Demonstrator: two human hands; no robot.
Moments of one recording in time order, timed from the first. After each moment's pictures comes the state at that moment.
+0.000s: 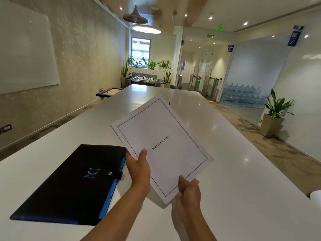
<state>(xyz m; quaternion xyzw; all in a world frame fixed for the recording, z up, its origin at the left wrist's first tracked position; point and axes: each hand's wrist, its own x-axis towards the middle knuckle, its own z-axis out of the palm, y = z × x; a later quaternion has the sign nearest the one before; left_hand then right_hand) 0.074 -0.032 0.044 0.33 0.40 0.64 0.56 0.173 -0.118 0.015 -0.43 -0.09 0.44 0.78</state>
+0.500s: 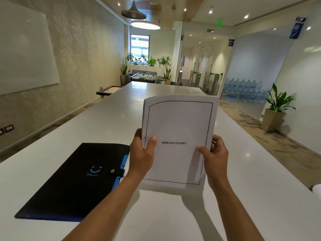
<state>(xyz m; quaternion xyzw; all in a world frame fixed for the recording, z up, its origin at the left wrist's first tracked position) 0.054 -0.041 0.091 0.60 0.30 0.63 0.39 0.227 -0.123 0.094 -0.53 -0.40 0.17 0.72</state>
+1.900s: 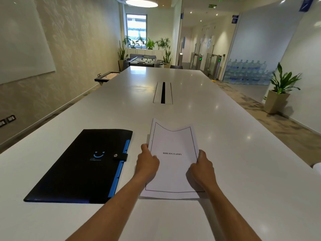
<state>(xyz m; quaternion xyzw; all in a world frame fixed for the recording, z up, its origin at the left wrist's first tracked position) 0.062 -0.033 0.002 0.66 0.56 0.30 0.40 0.219 -0.123 0.005 -0.82 -0.39 0.19 0.38</state>
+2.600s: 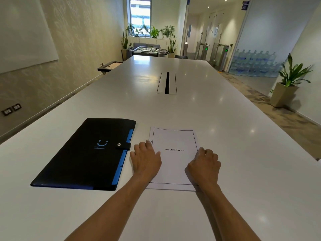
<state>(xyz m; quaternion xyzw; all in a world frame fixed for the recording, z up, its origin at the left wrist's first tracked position) 0.053 -0.032 -0.038 0.78 0.60 0.16 0.01 0.205 -0.122 -0.023 -0.88 -0.42 -0.02 0.20</state>
